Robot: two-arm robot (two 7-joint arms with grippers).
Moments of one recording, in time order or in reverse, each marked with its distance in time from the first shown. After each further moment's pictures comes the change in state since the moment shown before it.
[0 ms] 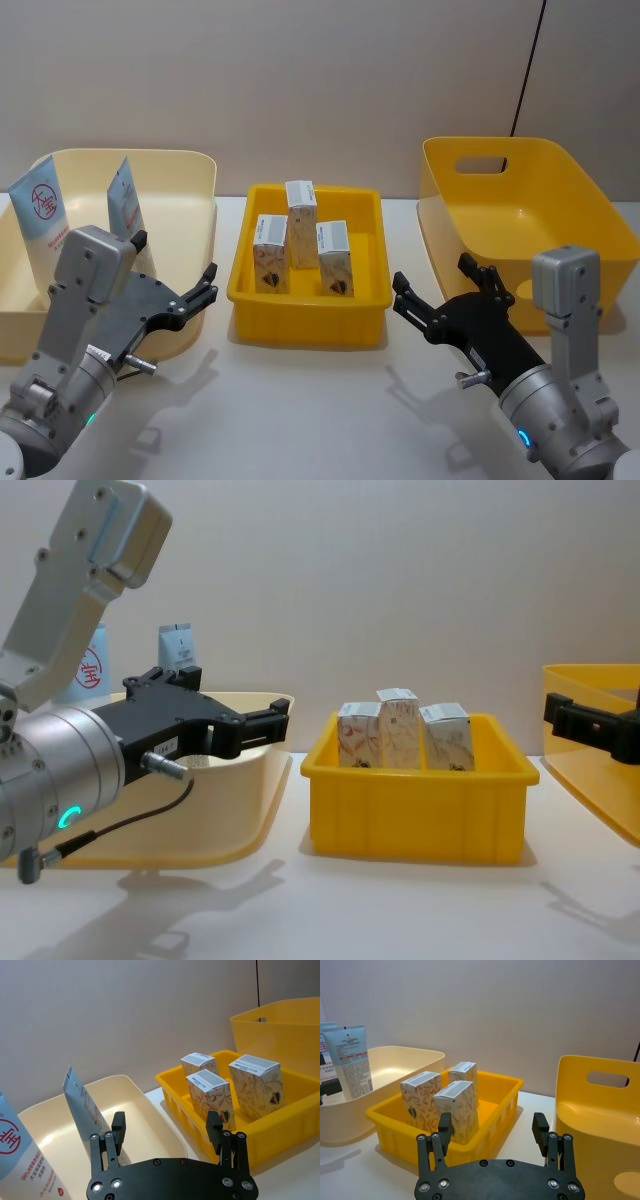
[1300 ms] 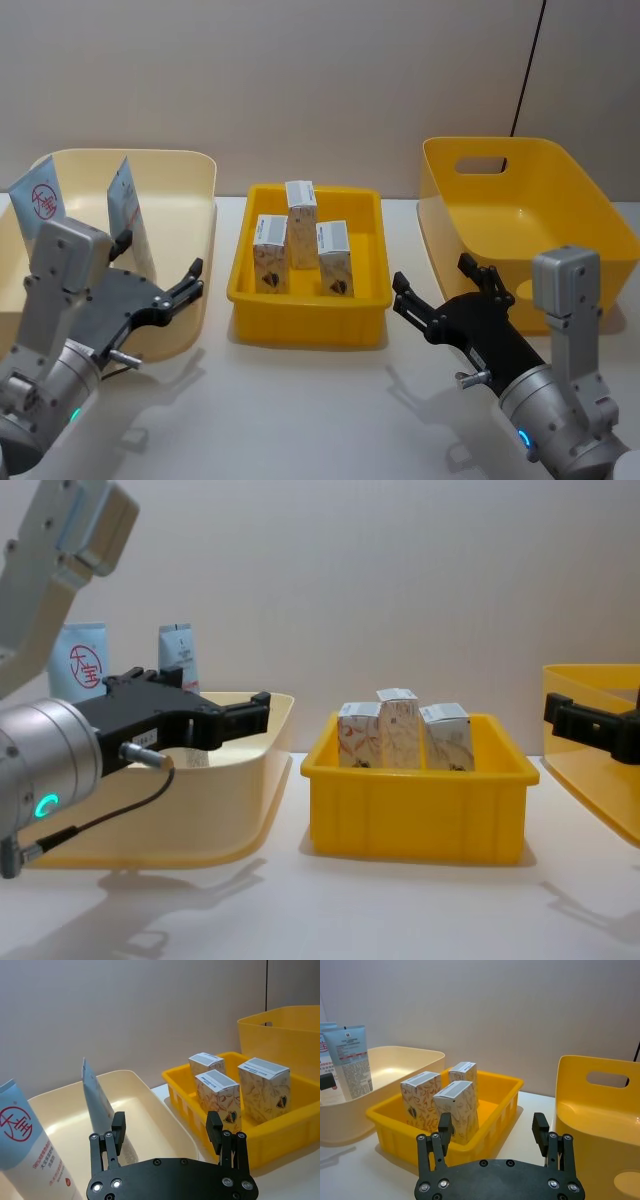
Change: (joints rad) left arm 0.017 -0.007 -0.049 -0.014 -0.045 0.026 -0.026; right arm 0.000 0.000 0.000 0.000 0.000 0.000 0.000
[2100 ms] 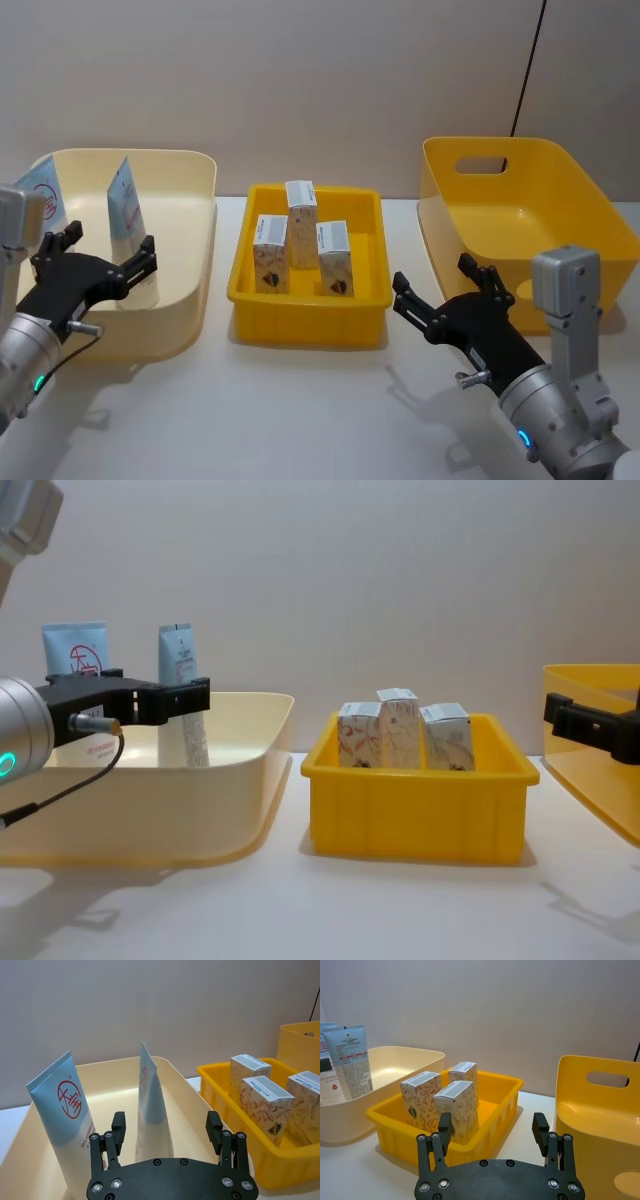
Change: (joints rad) left arm -0.024 -0.041 -0.112 0.028 -0.109 0.115 0.007; right arm 0.000 0.000 0.000 0.000 0.000 0.000 0.000
